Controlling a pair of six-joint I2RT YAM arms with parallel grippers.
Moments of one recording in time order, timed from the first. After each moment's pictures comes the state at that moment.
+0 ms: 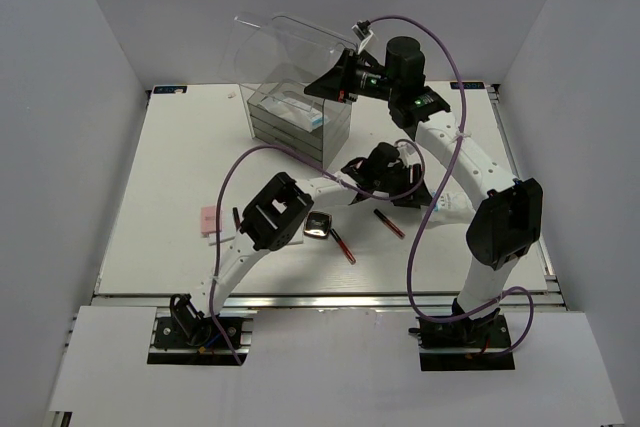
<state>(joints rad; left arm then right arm) -0.88 2.53 1.90 0.15 0.53 -0.87 0.50 1.79 1.74 0.00 -0.73 0.78</state>
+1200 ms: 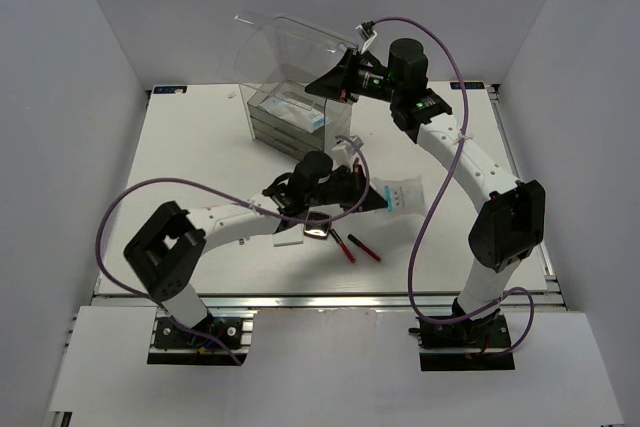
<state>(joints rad) -0.86 1.66 1.04 0.36 0.40 -0.80 0.50 1.77 1.70 0.05 -0.72 0.86</state>
